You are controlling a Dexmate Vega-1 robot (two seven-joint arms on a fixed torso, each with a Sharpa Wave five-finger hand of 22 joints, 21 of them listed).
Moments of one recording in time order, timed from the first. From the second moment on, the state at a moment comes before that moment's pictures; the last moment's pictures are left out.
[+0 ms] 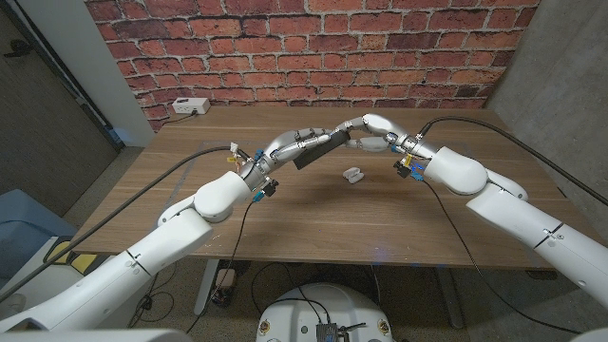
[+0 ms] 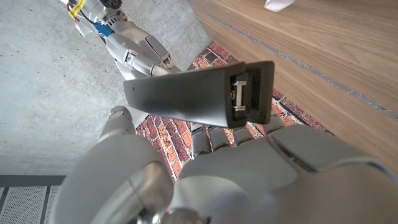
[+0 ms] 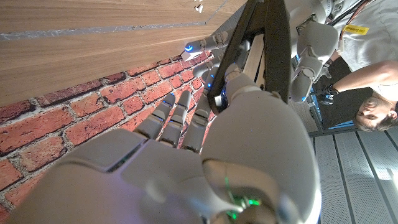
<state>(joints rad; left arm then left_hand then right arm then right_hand) 1.03 0.78 0.46 -2.00 -0.25 -0.13 0.01 0.45 -0.07 0.26 -0.13 0.18 0.38 -0.04 0.22 0.22 0.35 -0.11 0.26 0.42 0.05 0.03 0.20 0.20 0.04 0.21 0.22 0.20 -0.95 -0.87 -0.41 -1.94 0.14 0.26 0.12 1.18 0.18 0.29 -0.12 0.17 0.92 -0.19 0.26 0.36 0.77 -0.13 0.60 0.56 0.30 -0.04 0.32 0.51 0.24 -0.02 0.22 0.18</state>
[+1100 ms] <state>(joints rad) 0.97 0.81 0.50 -2.04 -0.20 -0.01 -0.01 0.43 -0.11 0.21 -0.12 0.21 0.37 -0.01 0.24 0.25 0.32 -0.09 0.26 0.45 -0.01 0.06 0.20 0.20 -0.01 0.21 0.21 0.19 -0.95 -0.88 -0.40 -1.94 0.14 0.28 0.11 1.17 0.17 0.29 -0.12 0.17 0.92 -0.19 0.26 0.37 0.77 -0.13 0.59 0.56 0.30 -0.04 0.32 0.51 0.24 -0.02 0.22 0.18</state>
